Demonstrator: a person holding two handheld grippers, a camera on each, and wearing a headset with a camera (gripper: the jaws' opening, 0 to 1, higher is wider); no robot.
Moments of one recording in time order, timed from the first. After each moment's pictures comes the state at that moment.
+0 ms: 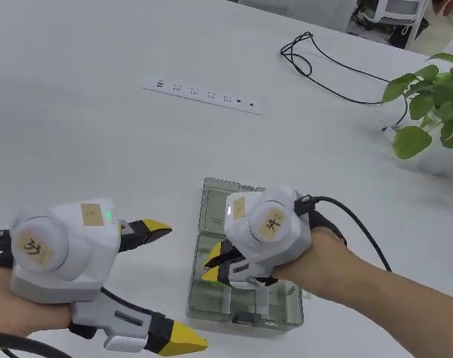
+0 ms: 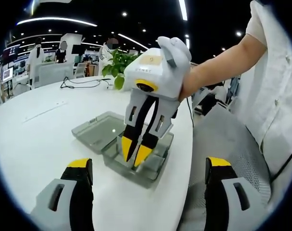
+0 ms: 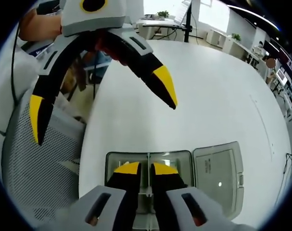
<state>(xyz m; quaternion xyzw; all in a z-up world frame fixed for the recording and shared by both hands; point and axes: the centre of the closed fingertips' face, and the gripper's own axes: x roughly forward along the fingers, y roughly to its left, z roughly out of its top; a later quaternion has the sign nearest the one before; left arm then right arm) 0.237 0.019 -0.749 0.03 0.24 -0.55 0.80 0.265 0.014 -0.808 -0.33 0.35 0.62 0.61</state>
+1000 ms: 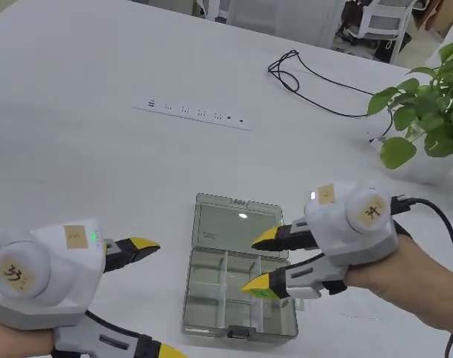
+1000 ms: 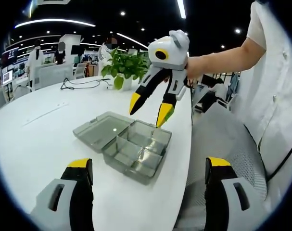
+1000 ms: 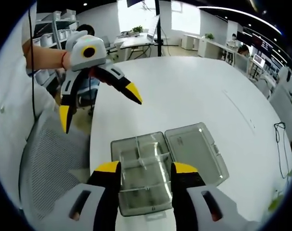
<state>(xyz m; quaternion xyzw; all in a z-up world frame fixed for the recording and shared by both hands) 0.231 0.025 -0.743 0.04 0.24 -0.55 0.80 0.280 -0.055 -0.748 -0.25 0.35 0.58 0.70</state>
